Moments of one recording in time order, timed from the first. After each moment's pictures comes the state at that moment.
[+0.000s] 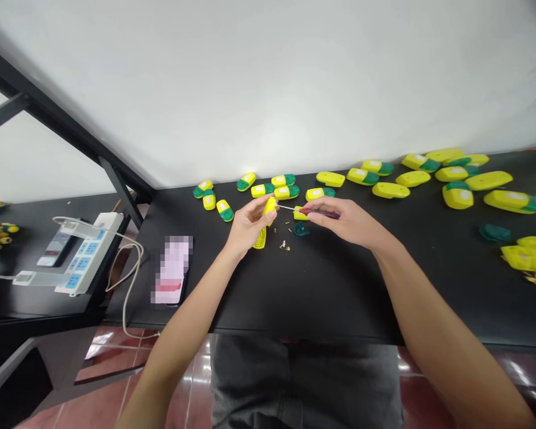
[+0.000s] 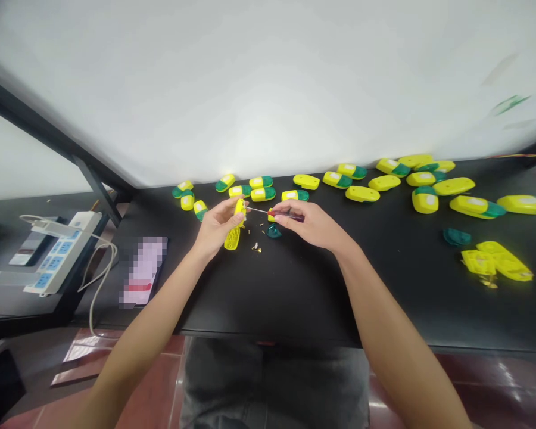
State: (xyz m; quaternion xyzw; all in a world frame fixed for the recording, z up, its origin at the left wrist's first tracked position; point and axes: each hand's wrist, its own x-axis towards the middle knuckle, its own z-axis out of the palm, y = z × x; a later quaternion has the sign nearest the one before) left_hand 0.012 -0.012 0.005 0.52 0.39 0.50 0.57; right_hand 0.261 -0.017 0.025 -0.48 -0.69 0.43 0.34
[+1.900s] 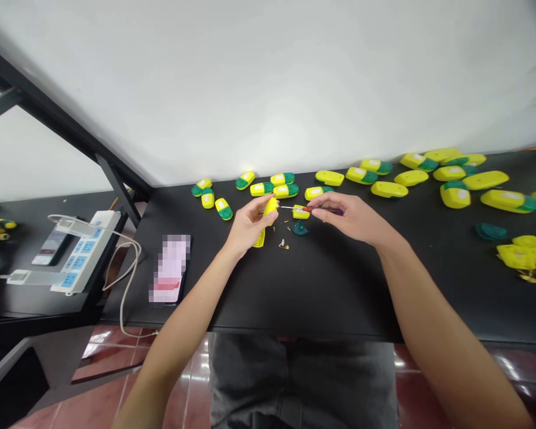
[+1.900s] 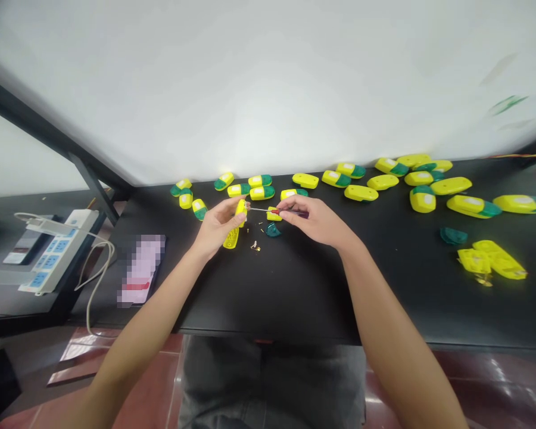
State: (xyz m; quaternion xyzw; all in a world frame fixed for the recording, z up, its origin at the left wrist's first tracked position) left_hand 0.013 -0.013 0.004 0.53 0.39 0.48 0.57; right_hand 0.268 -0.016 0.024 -0.49 -0.69 0.40 0.34
